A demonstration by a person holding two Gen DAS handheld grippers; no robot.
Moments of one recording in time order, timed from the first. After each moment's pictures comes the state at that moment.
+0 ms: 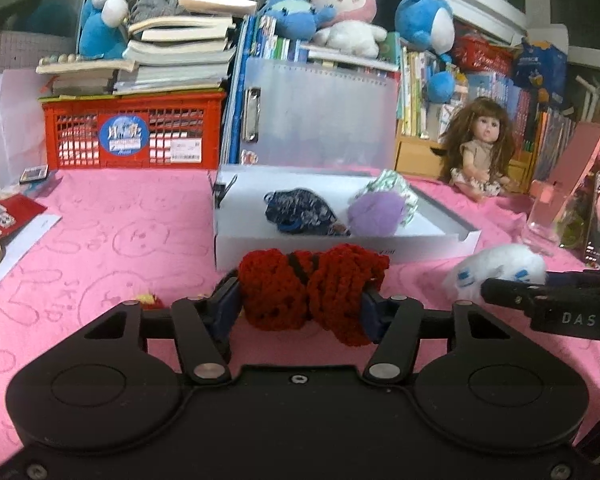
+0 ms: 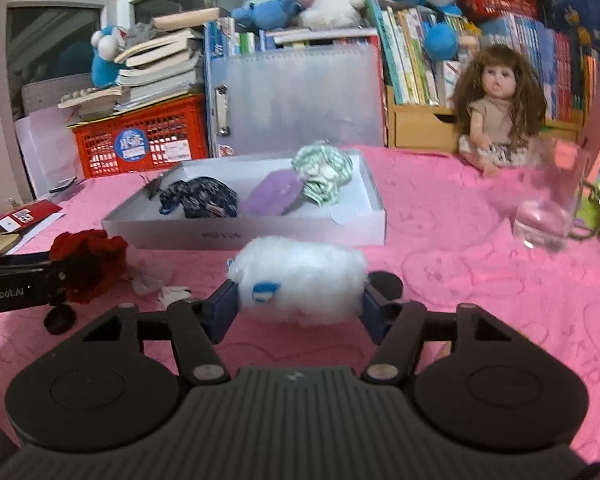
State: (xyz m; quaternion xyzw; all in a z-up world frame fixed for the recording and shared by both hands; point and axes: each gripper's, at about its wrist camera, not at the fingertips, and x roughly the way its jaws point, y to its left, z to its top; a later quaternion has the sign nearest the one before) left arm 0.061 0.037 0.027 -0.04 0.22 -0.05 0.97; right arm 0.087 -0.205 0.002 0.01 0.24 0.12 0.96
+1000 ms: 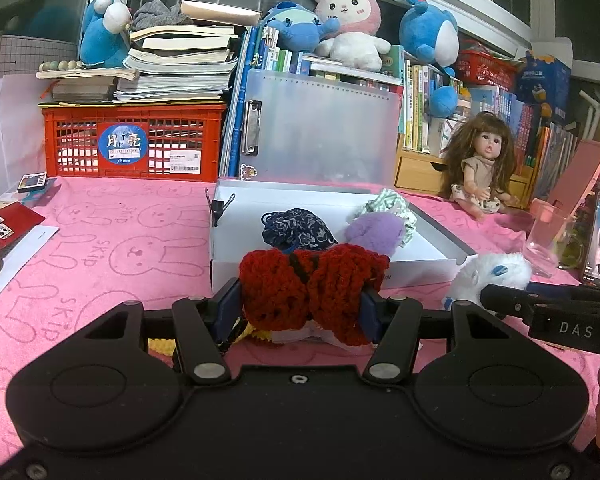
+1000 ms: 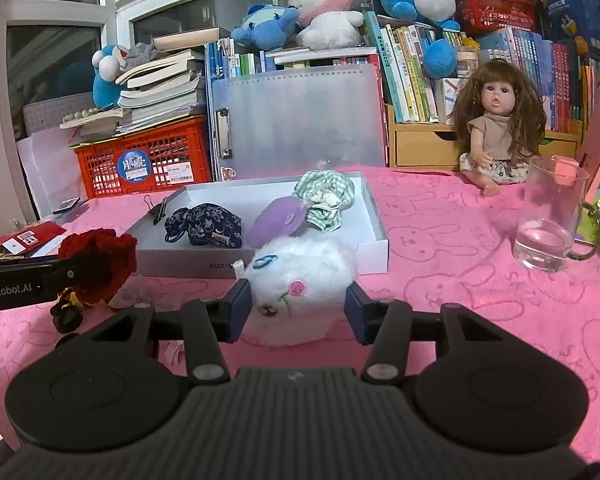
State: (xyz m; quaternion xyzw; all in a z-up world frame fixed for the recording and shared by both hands) left arm 0.073 0.039 0.040 -0.05 0.22 -0.04 0.97; right arm 0.091 -0.205 0.013 0.03 0.22 0.12 0.97
